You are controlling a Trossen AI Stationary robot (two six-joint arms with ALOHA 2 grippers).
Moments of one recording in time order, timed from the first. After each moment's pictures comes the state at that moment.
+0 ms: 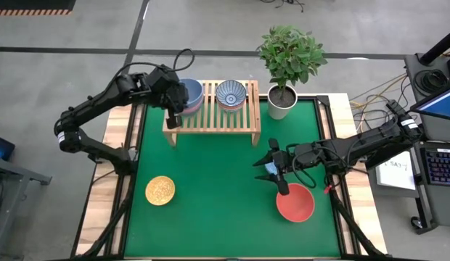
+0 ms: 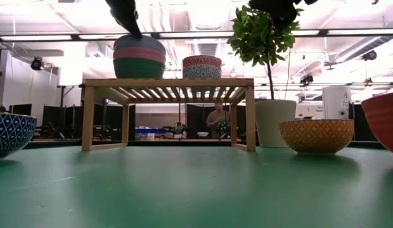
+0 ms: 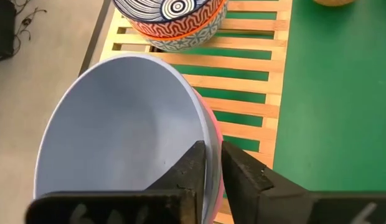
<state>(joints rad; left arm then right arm) 0.45 1.34 1.60 -1.16 -0.07 0.34 0.25 1.11 0.78 0.03 0.08 0.09</state>
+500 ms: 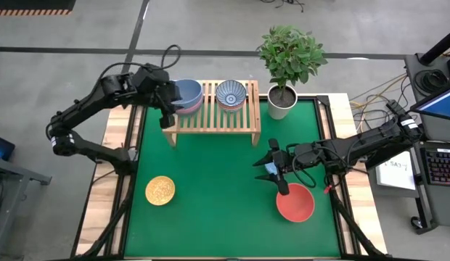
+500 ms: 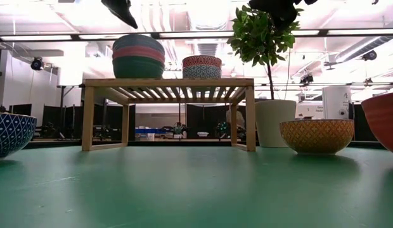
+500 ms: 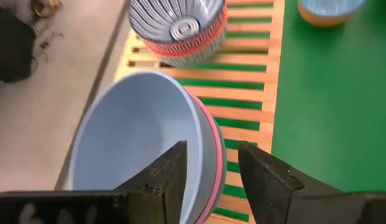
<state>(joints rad) 0.44 1.26 1.59 -1.15 -0.07 0.36 0.25 1.11 0.78 0.03 0.08 0.11</state>
